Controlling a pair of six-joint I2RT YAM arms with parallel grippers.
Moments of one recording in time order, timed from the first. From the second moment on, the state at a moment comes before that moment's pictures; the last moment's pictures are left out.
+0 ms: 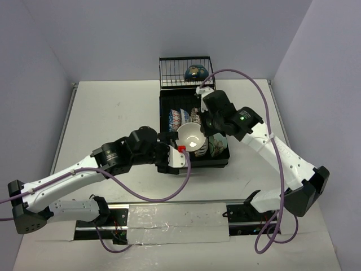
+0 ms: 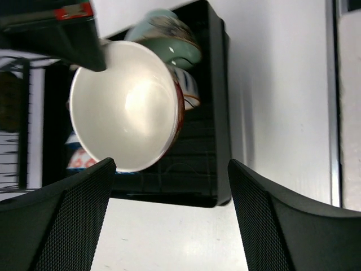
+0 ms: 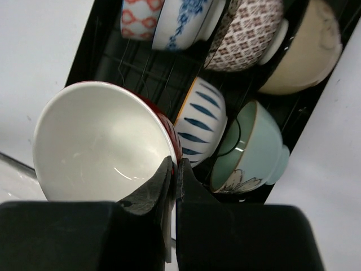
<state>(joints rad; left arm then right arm) -1.08 1.11 1.13 -0.51 0.11 0.67 0.66 1.32 1.43 -0.92 0.11 0.21</state>
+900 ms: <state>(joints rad) -1.09 1.25 1.16 -0.67 0.16 0.67 0.83 1.41 1.49 -0.99 0.15 0.18</state>
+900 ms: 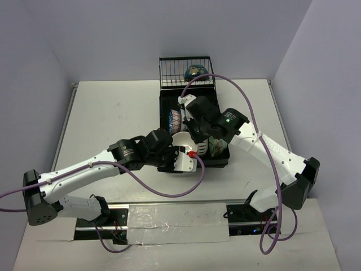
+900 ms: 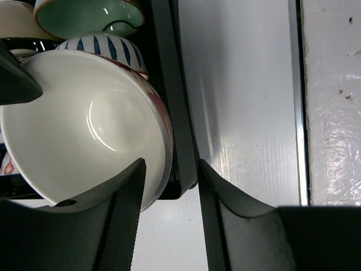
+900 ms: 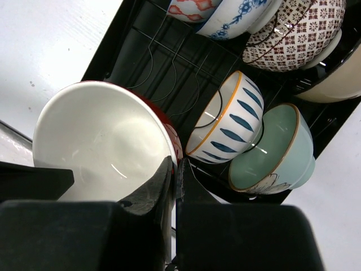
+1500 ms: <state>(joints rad) -1.09 1.28 1.16 -0.67 0.17 0.69 0.83 1.41 1.49 -0.99 0.12 0.15</state>
